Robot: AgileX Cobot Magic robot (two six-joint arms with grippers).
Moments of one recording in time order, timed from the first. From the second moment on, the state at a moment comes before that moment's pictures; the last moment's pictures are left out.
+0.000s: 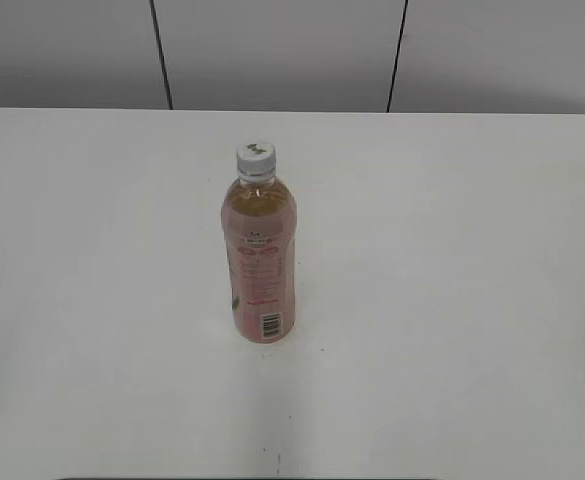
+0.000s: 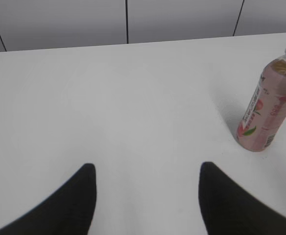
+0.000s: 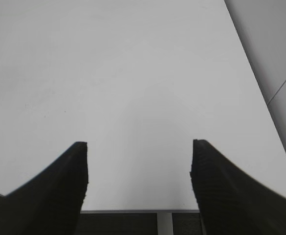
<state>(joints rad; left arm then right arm) -0.10 -0.01 -0.56 -0.02 1.03 0.01 0.08 -0.01 -0.51 -0.07 1.10 -0.07</state>
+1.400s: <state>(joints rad) -0.10 0.04 -0.58 -0.02 0.88 0.01 0.08 -0.01 -0.51 -0.07 1.10 -0.07</state>
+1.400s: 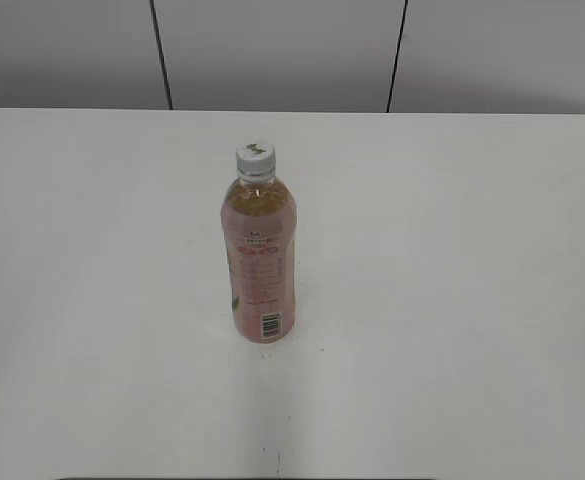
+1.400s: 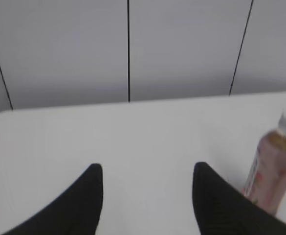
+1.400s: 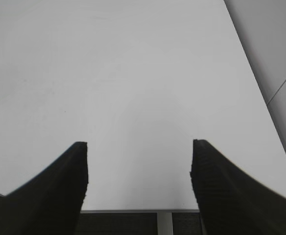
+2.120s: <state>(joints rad) -0.10 0.57 -0.31 -0.14 0.00 0.01 0.08 -0.01 -0.51 -0.07 1.10 -0.07</state>
